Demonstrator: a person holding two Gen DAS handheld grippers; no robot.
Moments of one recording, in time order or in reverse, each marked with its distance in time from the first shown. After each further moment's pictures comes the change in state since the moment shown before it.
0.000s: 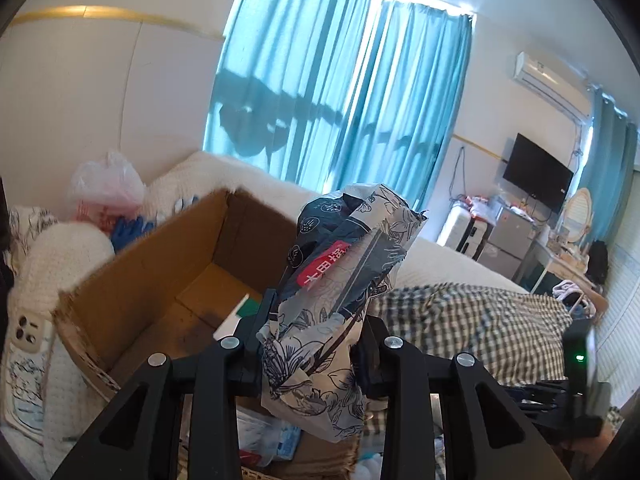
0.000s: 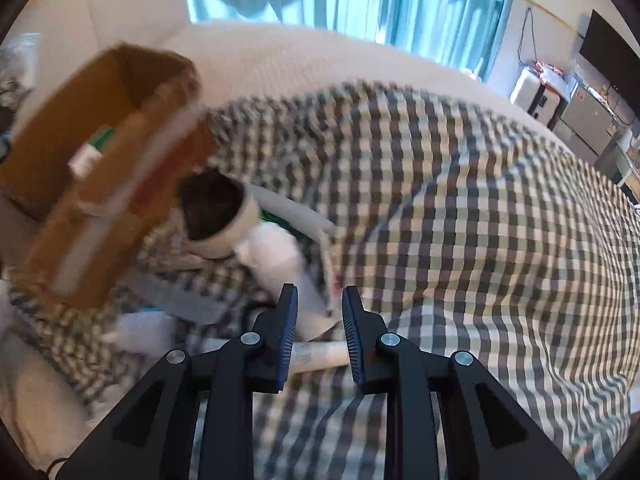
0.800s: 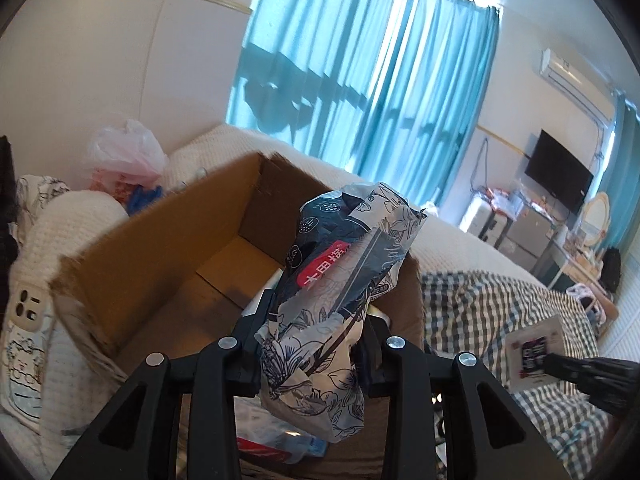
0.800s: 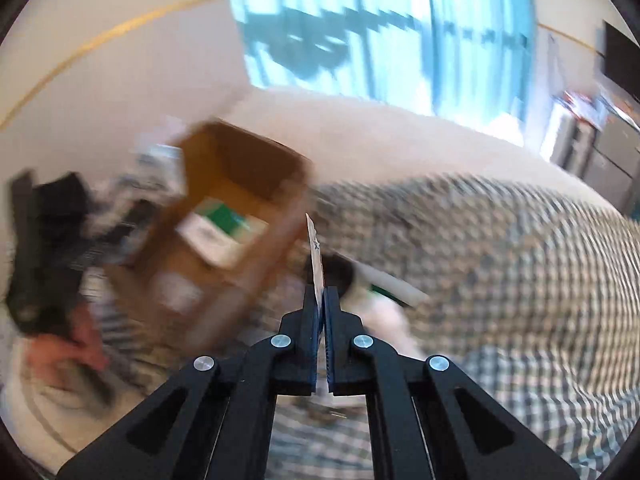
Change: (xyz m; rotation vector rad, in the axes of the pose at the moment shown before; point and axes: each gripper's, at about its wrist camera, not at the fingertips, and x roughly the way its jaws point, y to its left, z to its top) left arm 0.019 0.033 -0.005 -0.049 0.040 0.069; right arm -0.119 0.080 0.023 -0.030 -0.271 0.277
